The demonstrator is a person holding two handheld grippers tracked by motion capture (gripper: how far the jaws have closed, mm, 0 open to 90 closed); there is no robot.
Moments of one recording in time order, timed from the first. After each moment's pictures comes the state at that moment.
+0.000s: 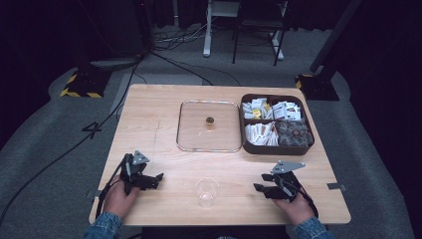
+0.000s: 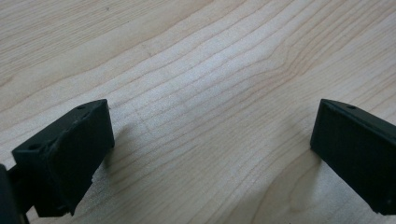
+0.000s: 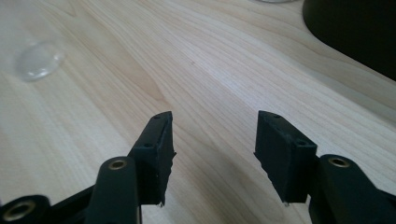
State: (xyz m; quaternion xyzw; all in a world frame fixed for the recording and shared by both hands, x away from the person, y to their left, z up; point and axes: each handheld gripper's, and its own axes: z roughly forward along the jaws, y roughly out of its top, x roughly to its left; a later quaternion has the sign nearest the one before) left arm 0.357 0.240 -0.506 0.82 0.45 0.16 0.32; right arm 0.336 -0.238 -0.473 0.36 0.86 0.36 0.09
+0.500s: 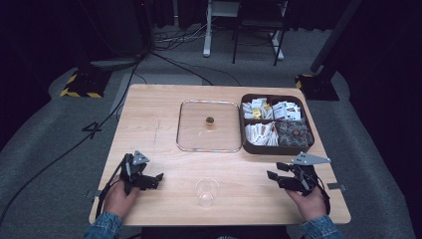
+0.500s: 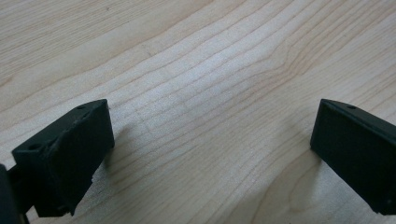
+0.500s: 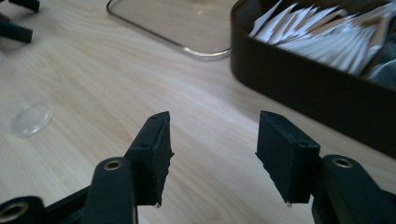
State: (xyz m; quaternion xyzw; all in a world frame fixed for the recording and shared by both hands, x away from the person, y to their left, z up) left arm 0.357 0.240 -0.506 0.82 0.45 0.16 0.32; right arm 0.338 -0.274 -0.437 0.40 0.81 0.41 0.14
